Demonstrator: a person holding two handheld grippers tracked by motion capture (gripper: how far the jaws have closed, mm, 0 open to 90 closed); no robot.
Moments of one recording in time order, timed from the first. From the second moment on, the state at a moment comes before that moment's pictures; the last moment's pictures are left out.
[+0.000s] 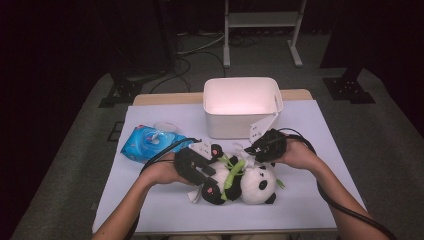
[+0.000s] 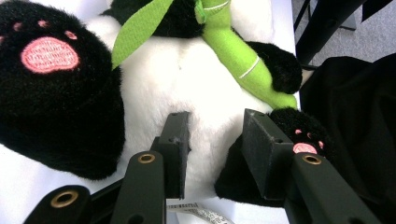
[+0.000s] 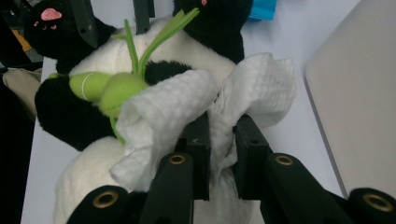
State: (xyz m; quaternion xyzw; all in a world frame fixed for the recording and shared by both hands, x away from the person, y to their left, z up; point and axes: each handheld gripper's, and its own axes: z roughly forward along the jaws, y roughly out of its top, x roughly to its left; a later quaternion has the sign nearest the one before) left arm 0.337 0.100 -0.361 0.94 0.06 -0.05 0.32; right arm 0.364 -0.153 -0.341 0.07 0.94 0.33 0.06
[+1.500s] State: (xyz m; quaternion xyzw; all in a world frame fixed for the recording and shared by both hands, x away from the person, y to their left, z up) left arm 0.338 0.098 -0.360 0.95 0.06 -0.05 0.31; right arm 0.323 -0.218 -0.349 0.10 0.94 0.32 0.09
